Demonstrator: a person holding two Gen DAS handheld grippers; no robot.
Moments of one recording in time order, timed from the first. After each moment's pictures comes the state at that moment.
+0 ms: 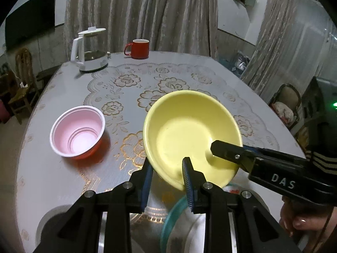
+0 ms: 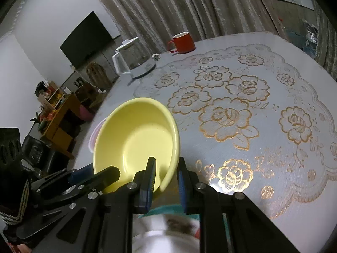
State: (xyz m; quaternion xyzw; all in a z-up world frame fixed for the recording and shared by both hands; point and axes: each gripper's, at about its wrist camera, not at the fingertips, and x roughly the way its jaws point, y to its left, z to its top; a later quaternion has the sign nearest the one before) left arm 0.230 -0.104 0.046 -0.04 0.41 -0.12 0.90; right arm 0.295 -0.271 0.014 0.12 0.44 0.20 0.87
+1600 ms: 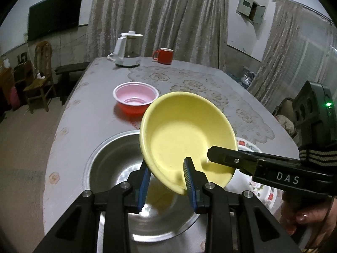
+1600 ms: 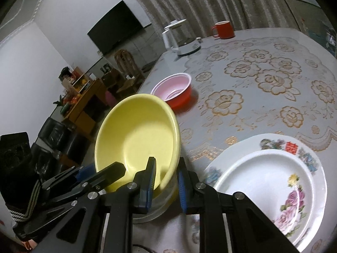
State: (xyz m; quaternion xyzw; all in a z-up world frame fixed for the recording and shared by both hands) left arm 0.090 -0.002 0.041 -0.08 0.38 -0.09 0.92; right arm 0.179 -0.178 0.010 0.12 0.44 0.28 0.84
